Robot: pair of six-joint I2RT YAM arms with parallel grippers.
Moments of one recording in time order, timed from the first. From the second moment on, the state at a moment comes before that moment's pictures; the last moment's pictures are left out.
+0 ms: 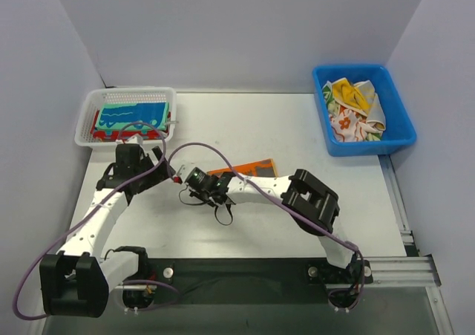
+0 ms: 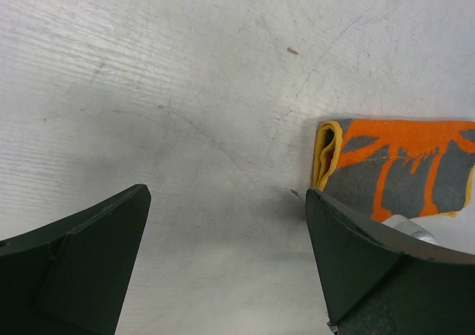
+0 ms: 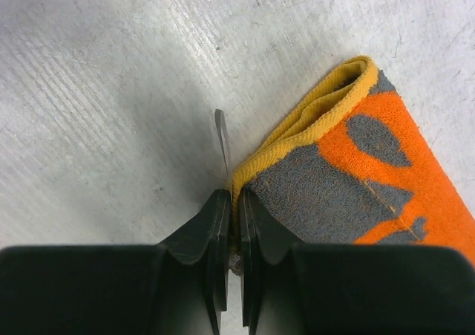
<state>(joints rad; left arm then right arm) -0.08 1.06 0.70 -0.45 0.07 -0.55 1.11 2.08 1.42 -0.37 0.30 -0.10</state>
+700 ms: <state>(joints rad) -0.31 1.37 0.67 -0.19 0.24 -0.86 0.87 1.76 0.95 0.17 -0.16 0.19</state>
